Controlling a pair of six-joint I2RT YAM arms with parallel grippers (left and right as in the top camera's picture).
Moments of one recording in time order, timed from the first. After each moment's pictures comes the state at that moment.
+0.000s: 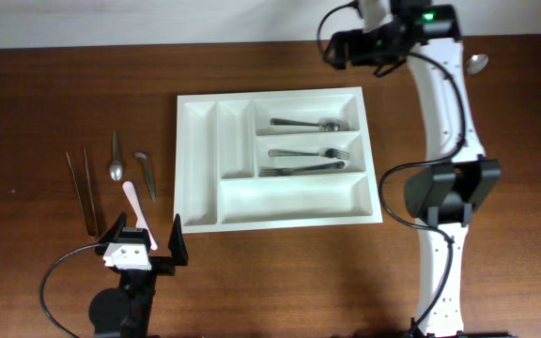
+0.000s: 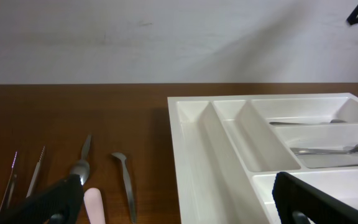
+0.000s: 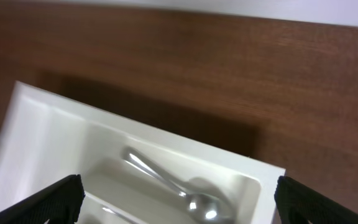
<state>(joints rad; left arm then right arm) 0.05 0.01 0.04 -0.12 0.11 -0.03 0.06 2.48 2.70 -1.24 -0.44 -0.02</state>
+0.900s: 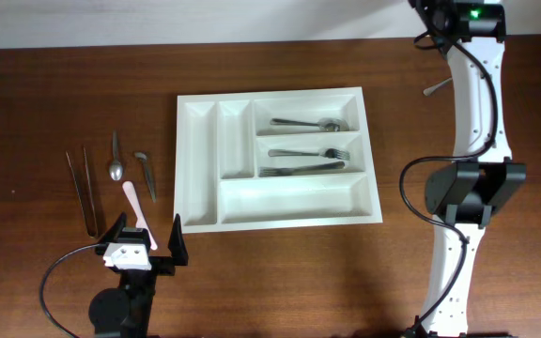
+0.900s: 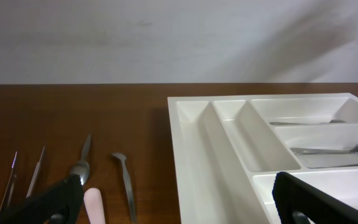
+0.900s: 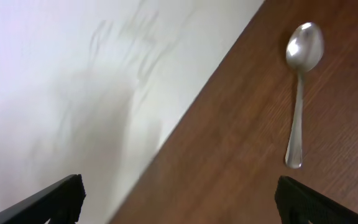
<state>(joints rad) 0.05 0.01 0.04 -0.12 0.11 -0.03 -0.07 2.48 2.71 -0.99 0.20 0.91</state>
